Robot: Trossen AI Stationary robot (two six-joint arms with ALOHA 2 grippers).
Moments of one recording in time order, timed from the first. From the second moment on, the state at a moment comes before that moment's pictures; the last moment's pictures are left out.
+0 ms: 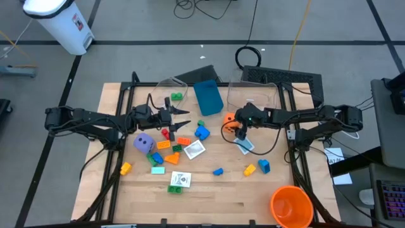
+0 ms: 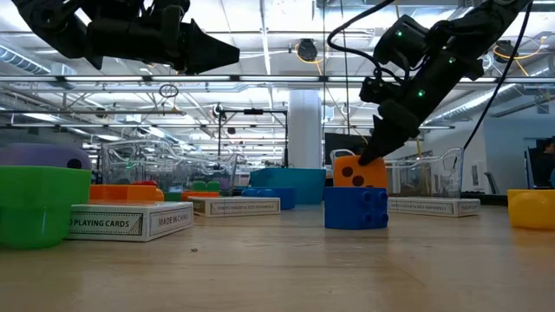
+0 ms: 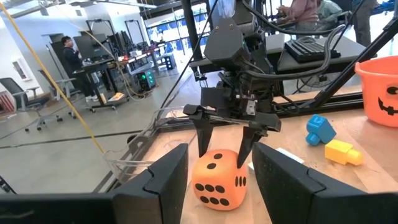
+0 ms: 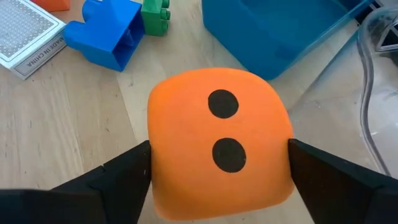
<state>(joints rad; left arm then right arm) 0.15 1.17 0.47 0.71 0.00 0.23 -0.24 1.31 0.61 -0.10 0.13 0.08</state>
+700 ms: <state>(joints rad) 0.15 1.17 0.47 0.71 0.00 0.23 -0.24 1.30 0.61 -0.11 0.13 0.09</state>
